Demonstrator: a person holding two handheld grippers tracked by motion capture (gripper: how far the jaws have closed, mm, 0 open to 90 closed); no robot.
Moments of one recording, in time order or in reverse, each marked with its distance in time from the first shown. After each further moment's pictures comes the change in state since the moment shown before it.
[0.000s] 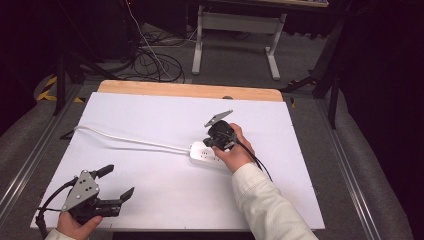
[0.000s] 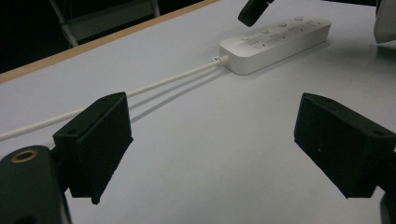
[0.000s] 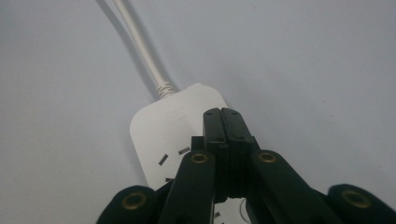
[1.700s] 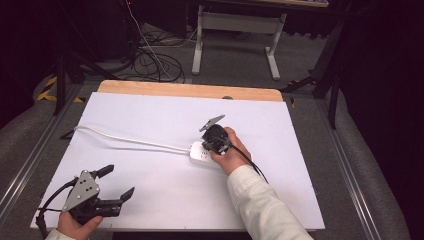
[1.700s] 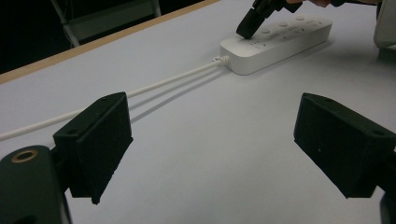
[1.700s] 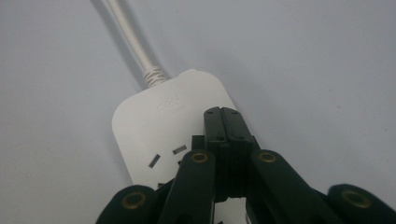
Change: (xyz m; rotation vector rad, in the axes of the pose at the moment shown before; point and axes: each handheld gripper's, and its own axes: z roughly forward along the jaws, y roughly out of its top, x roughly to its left) left arm -0.001 0.000 0.000 0.001 0.004 0.001; right arm 0.009 -0.001 0.017 0.063 -0.069 -0.025
